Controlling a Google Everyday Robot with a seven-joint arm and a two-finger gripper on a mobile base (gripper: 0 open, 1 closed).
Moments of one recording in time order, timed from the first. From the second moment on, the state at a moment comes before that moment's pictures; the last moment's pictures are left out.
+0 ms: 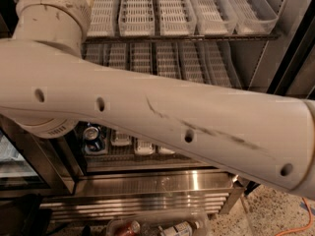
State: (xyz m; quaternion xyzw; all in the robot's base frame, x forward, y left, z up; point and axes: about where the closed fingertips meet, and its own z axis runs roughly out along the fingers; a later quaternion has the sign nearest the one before) arm 0.585 0.147 1.139 -0.01 0.59 0.02 0.81
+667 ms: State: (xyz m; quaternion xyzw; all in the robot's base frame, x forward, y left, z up) arm 0.543 0.120 1.130 -0.04 0.62 0.05 0.78
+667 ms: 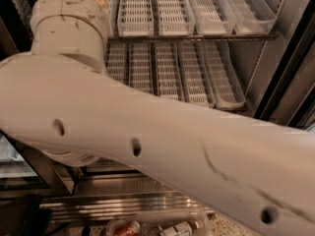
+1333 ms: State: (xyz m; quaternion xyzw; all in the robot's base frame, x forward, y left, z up) arm 0.534 0.134 1.138 -0.07 0.61 0.07 0.78
